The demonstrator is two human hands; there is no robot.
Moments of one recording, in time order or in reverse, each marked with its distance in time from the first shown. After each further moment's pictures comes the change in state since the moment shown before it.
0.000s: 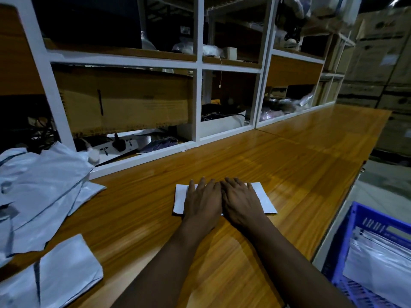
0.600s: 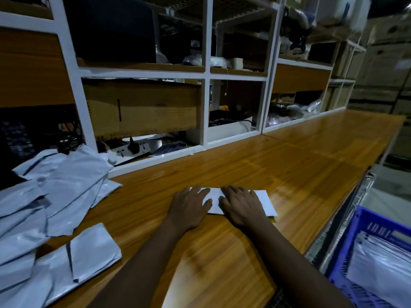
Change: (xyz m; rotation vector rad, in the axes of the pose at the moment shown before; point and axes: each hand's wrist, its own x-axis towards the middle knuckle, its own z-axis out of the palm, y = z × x) left_hand -0.029 -0.048 0.008 -0.136 0.074 -0.042; right_hand -0.010 -0.003 0.008 -0.030 0.034 -0.052
